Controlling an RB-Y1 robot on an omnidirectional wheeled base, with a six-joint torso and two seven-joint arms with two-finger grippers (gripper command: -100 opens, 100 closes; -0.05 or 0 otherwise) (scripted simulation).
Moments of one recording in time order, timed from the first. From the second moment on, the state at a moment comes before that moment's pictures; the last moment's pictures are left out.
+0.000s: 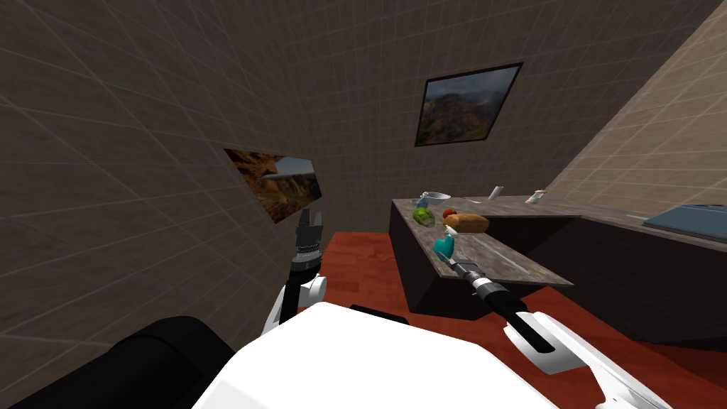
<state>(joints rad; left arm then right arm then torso) 0.50 -0.05 0.01 -2.38 -0.08 -0.56 -0.09 0.27 -0.68 -0.01 -1.54 0.48 -0.25 0.39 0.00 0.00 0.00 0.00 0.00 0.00</state>
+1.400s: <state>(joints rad) 0.50 -0.05 0.01 -2.38 -0.08 -0.56 -0.09 -0.13 -0.73 0.17 -1.11 0.42 -0.38 0.40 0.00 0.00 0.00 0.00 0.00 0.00</state>
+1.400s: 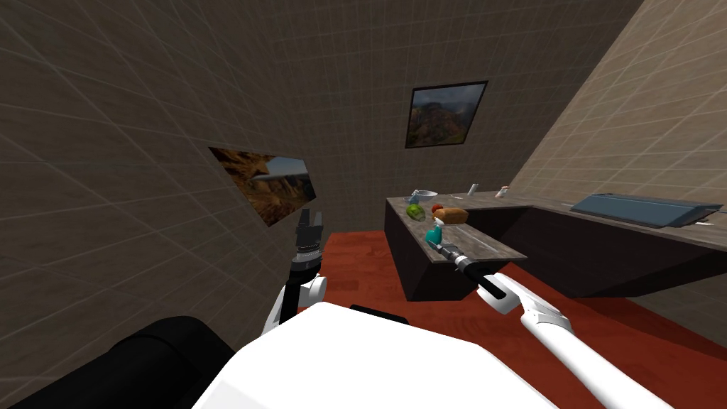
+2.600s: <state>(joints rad) 0.50 -0.05 0.01 -2.38 -0.08 -0.56 -0.09 -0.38 -0.76 0.27 -0.84 0.39 -0.46 0.41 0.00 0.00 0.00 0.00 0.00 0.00</state>
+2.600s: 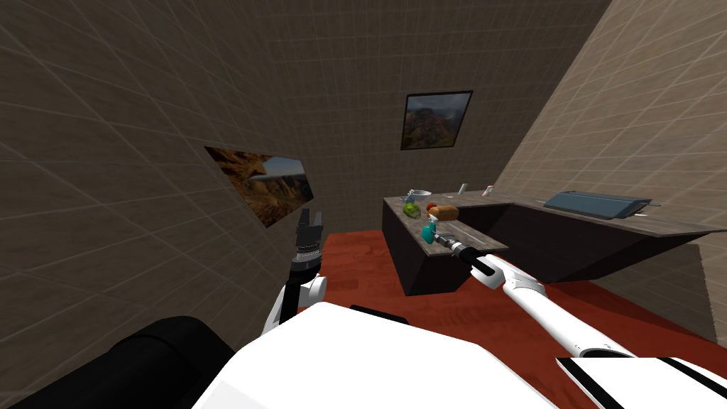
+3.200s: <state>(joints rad) 0.50 -0.05 0.01 -2.38 -0.08 -0.56 -0.09 -0.34 -0.75 0.23 -0.88 0.40 -0.44 0.41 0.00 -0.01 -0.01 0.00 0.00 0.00</state>
